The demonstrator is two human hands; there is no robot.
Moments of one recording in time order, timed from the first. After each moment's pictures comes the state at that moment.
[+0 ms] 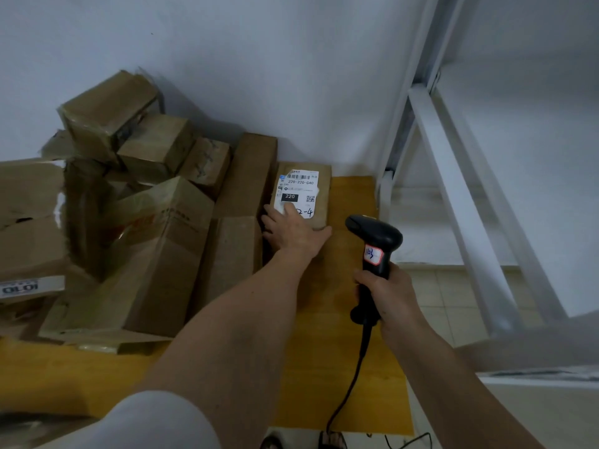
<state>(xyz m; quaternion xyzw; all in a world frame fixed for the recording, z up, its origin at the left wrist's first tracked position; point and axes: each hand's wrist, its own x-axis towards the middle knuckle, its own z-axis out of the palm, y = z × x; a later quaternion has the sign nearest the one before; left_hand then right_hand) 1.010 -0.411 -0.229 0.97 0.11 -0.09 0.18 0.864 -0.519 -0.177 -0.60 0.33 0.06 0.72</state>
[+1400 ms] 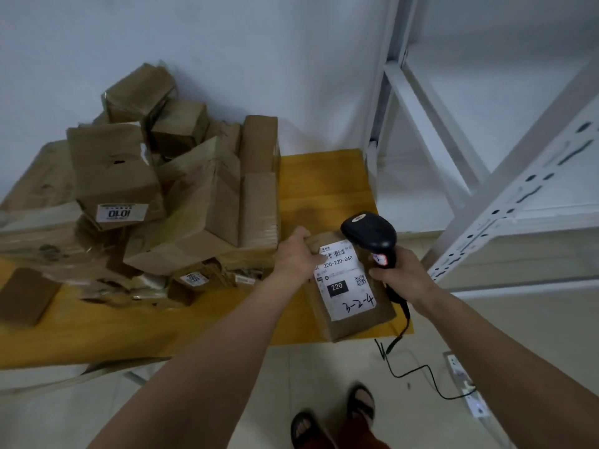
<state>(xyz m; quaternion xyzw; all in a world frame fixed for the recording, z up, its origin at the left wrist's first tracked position) 0.834 -0.326 -0.175 0.89 0.03 -0.24 0.39 0.748 -0.502 -0.172 -0.77 0.25 0.09 0.58</state>
